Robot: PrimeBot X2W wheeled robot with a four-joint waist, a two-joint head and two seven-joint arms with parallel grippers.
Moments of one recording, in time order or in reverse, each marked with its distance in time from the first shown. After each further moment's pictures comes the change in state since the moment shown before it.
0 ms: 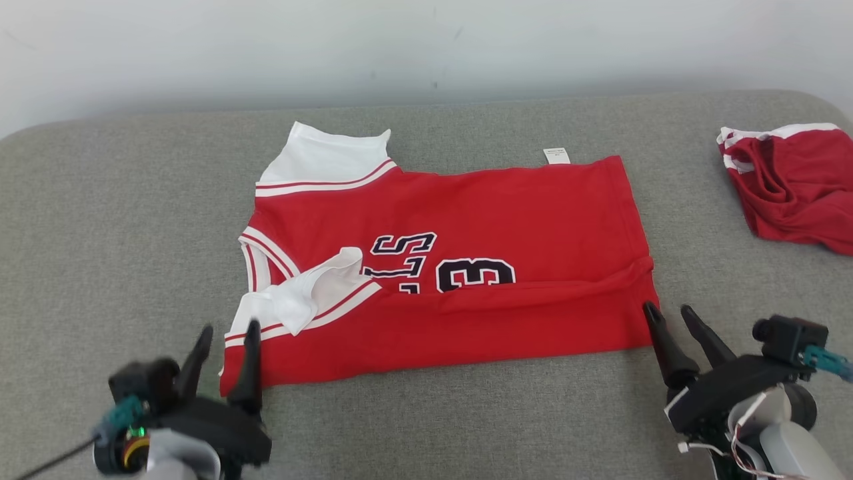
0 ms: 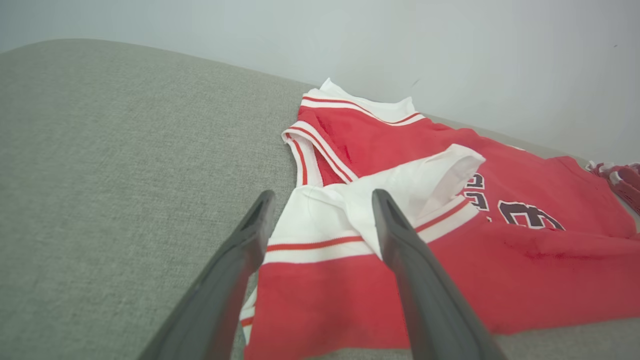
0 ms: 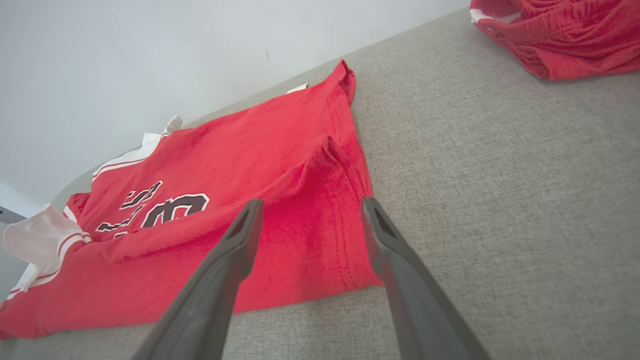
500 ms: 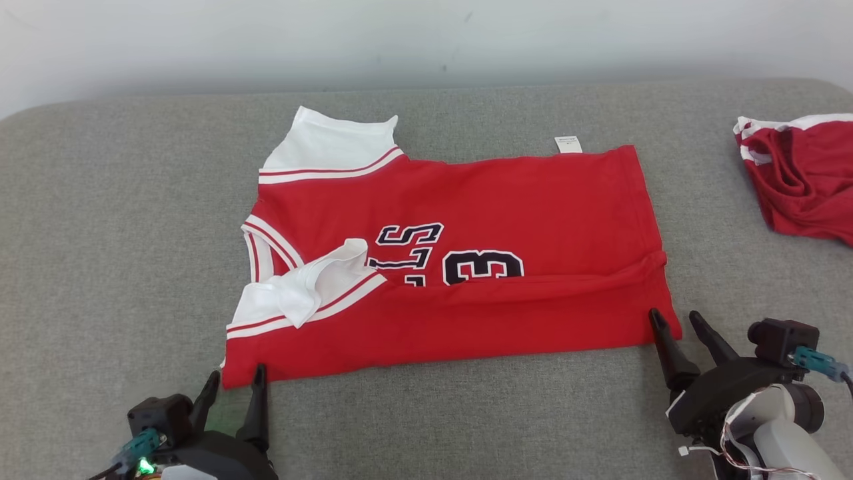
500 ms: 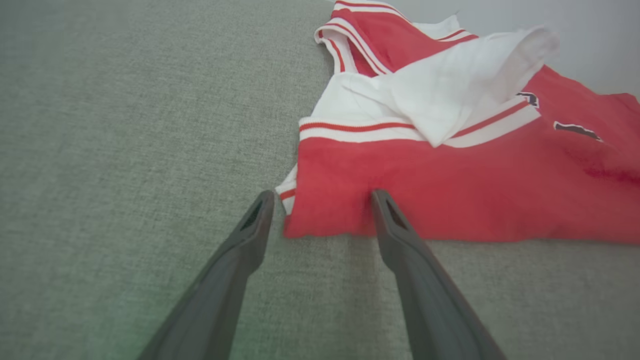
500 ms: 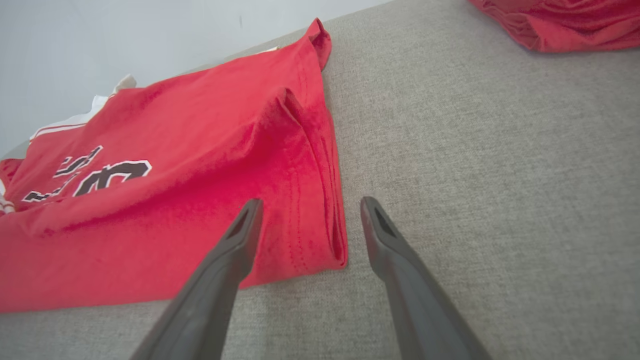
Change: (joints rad) left arm 0.097 -0.010 -0.016 0.026 0.020 0.032 -0.001; right arm -0.024 -0.025 0.019 0.125 -0.069 0.000 -0.071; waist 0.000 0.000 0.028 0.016
